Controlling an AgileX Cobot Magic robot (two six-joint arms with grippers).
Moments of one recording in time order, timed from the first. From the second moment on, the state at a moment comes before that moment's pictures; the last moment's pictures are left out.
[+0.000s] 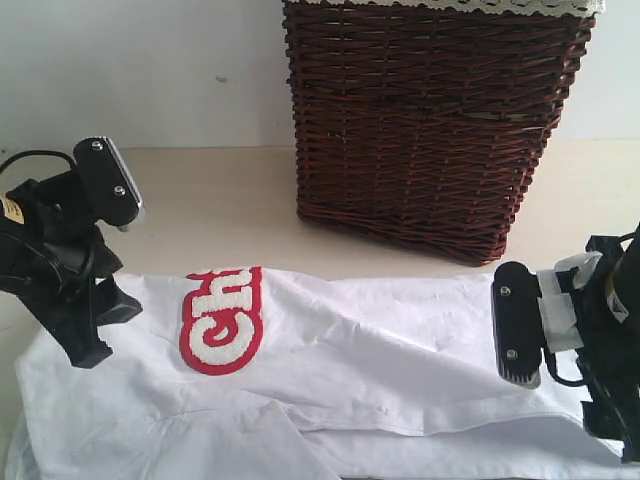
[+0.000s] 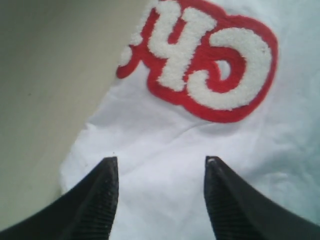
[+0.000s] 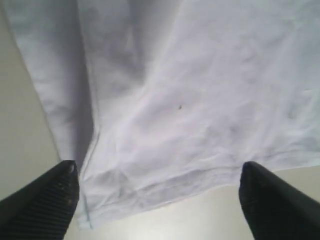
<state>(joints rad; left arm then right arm) -0.42 1.47 -0.77 -0.19 0.44 0.84 0.34 1.43 -0.66 -0.38 0.76 -0.64</state>
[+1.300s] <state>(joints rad) -1.01 1.55 -0.47 -0.22 0.52 0.79 0.34 1.39 -0.66 -0.34 0.45 -0.16</state>
